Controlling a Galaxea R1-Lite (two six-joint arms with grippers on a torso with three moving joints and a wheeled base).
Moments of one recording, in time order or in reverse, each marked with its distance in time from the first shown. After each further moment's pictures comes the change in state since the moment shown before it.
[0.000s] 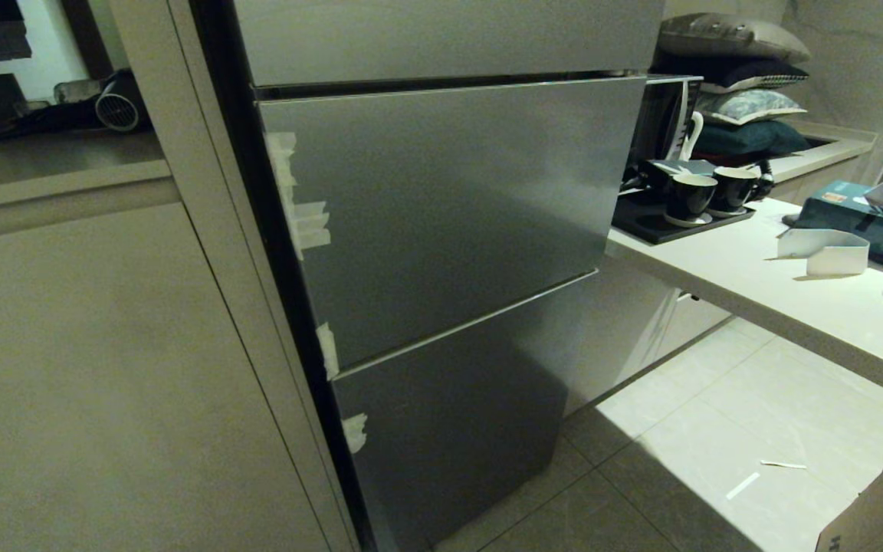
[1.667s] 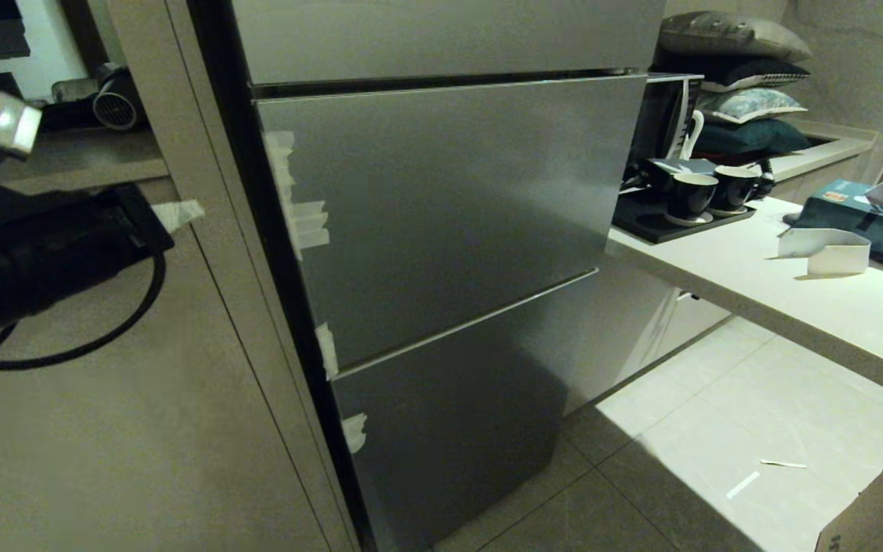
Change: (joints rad) left arm -0.090 1.424 -0.891 -0.565 -0.142 -0.335; right arm 0.000 0.001 0.000 0.000 0.000 0.000
